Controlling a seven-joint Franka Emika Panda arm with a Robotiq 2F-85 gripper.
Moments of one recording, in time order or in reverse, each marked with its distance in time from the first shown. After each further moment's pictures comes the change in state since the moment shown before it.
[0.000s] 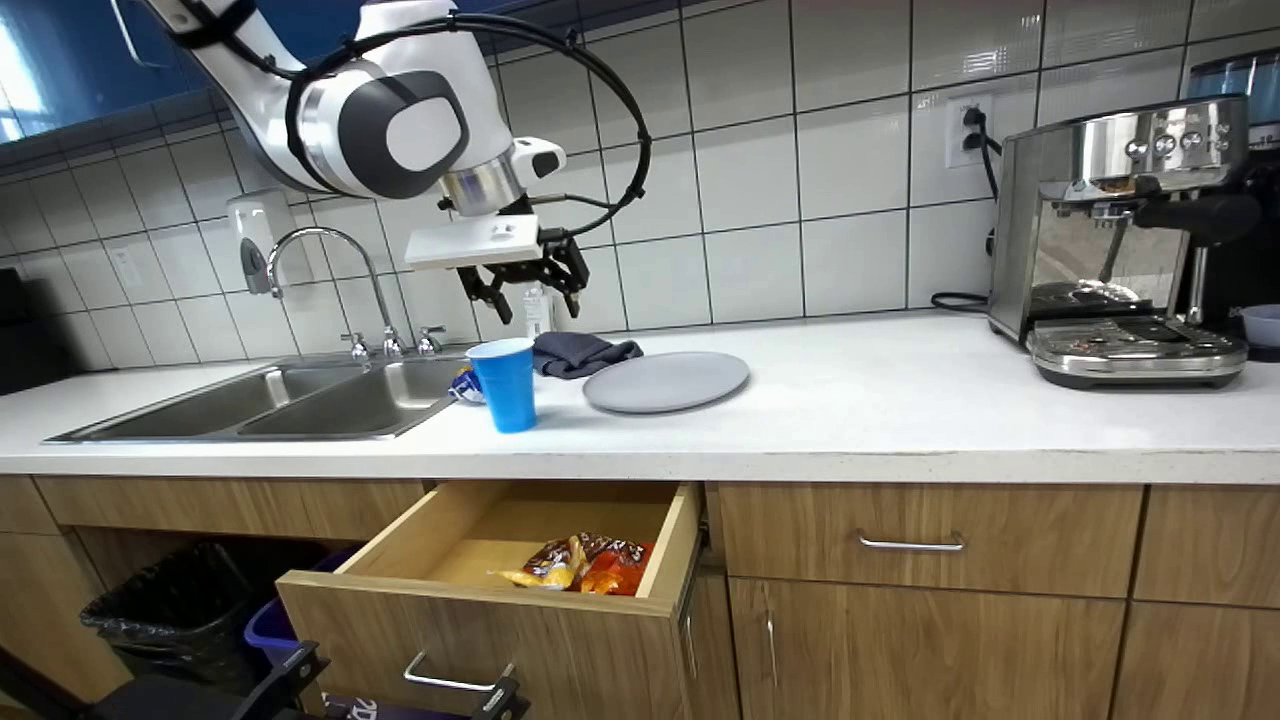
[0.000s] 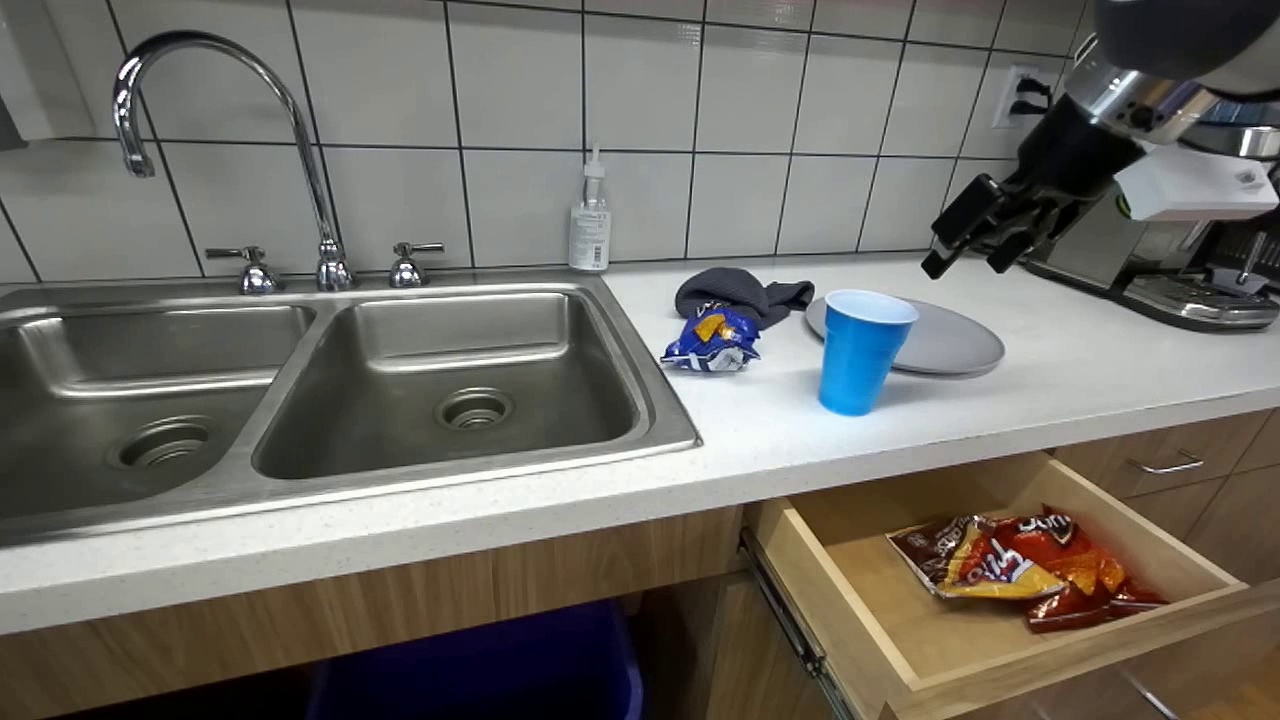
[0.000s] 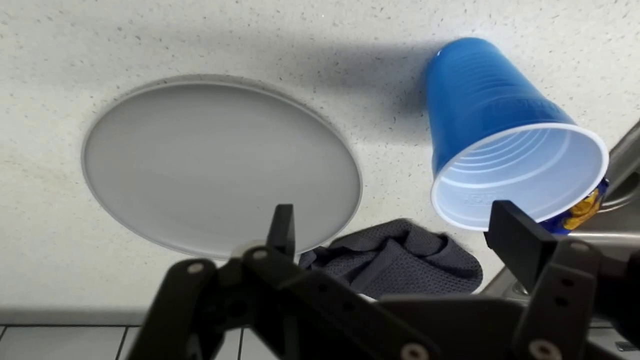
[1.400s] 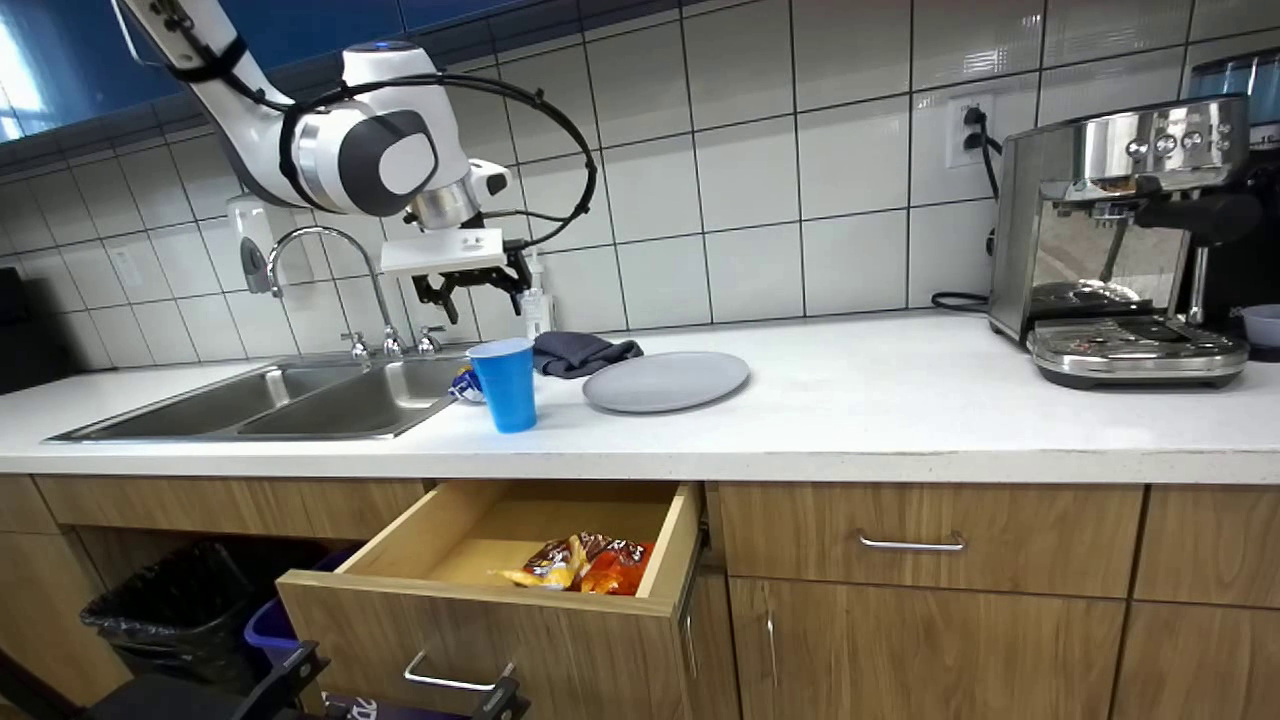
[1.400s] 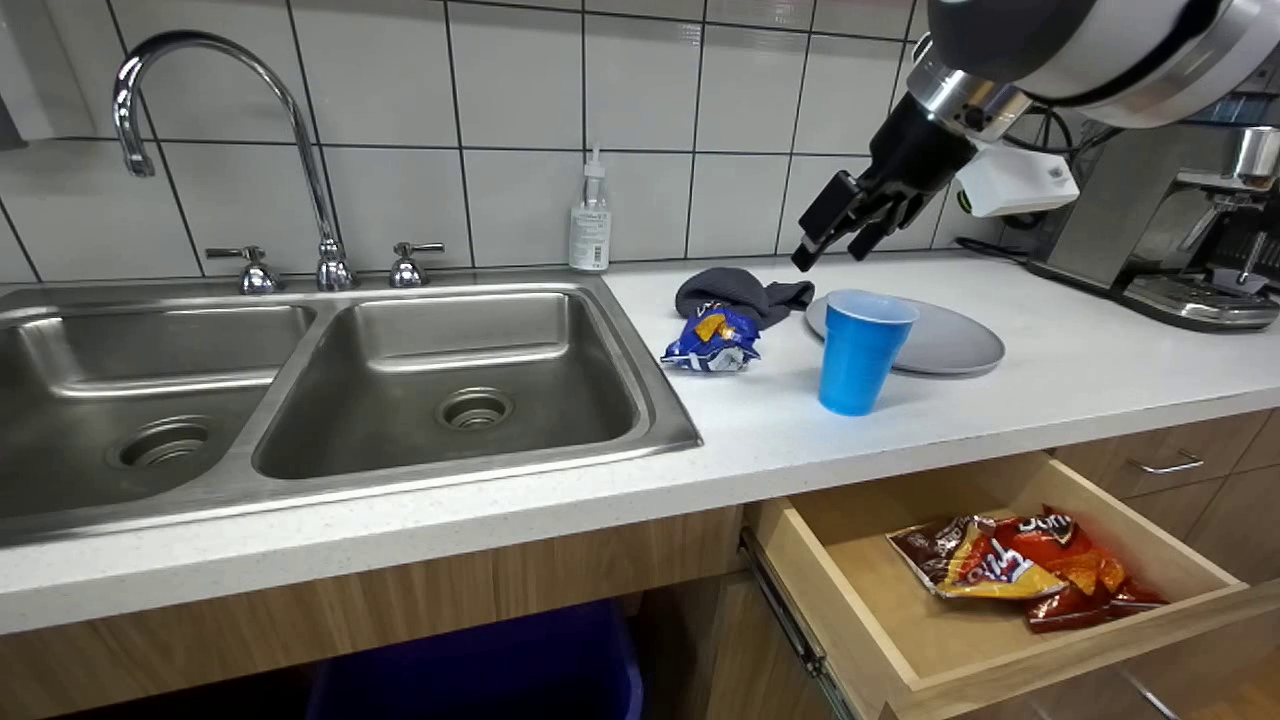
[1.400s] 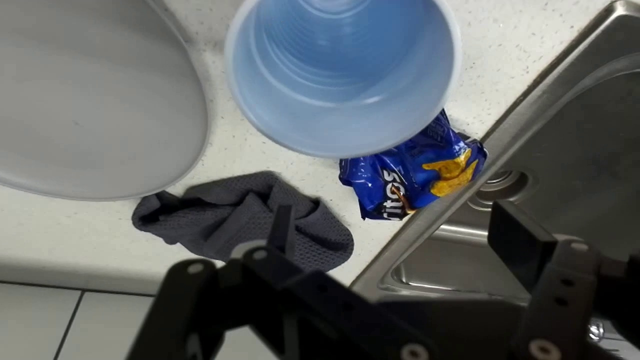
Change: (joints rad) arm 0.131 0.172 0.044 0.193 -0.029 -0.002 -0.044
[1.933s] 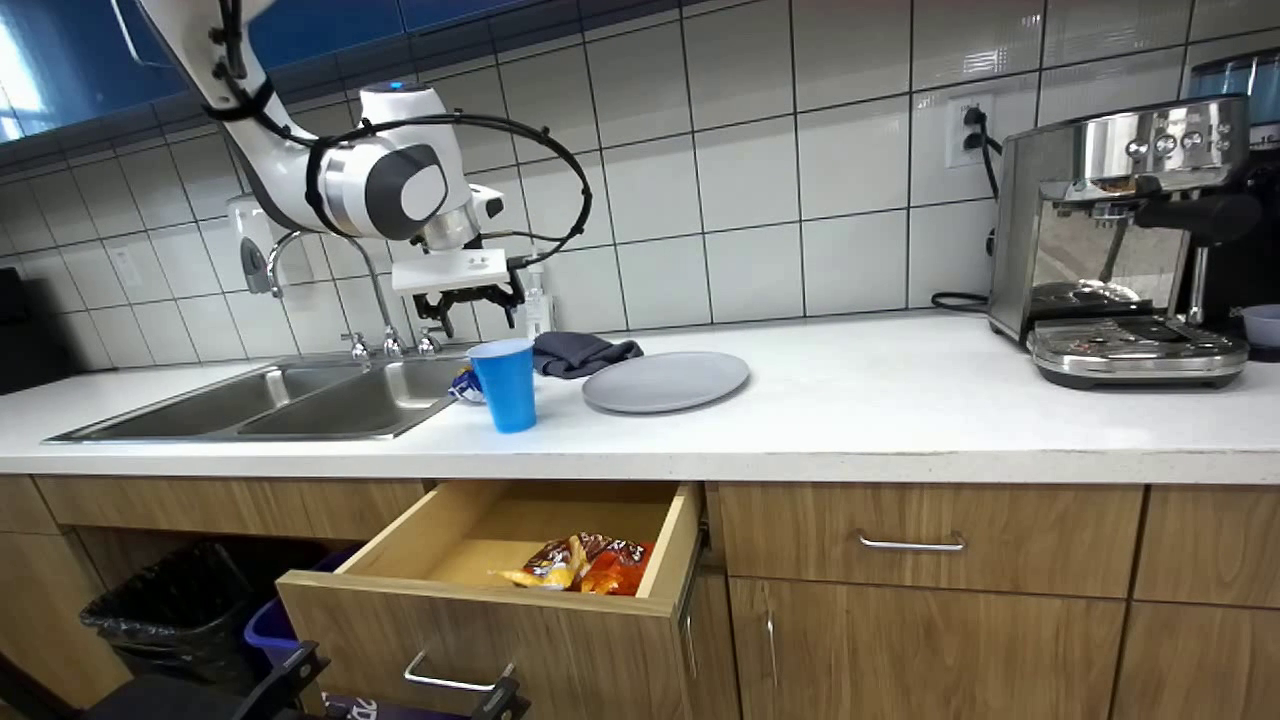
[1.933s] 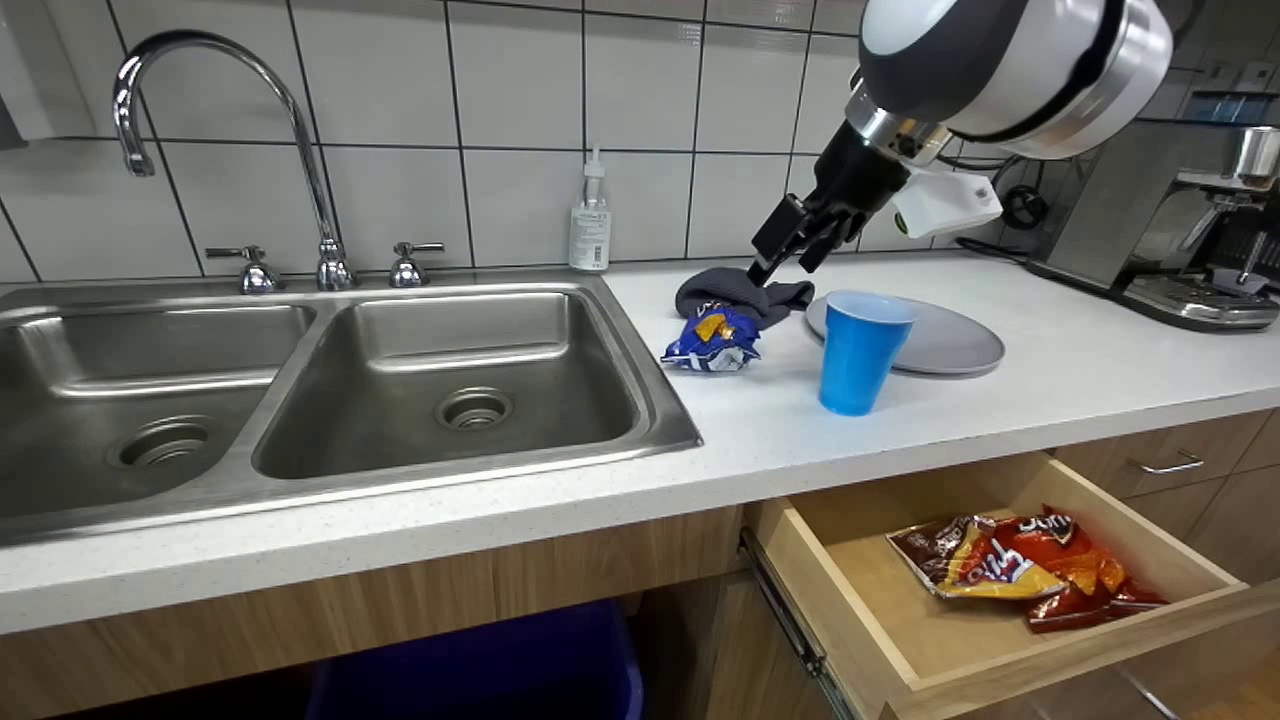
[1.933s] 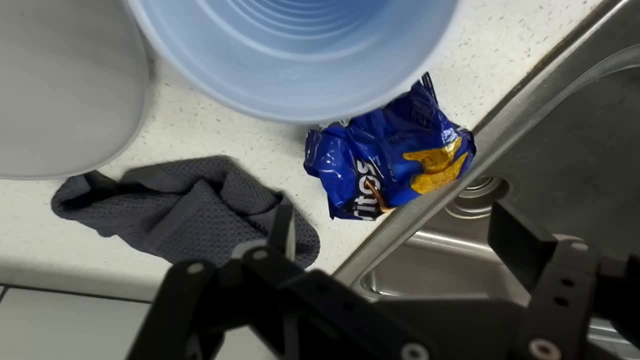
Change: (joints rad) arm 0.037 0.145 0.001 0.131 -0.072 0.000 0.000
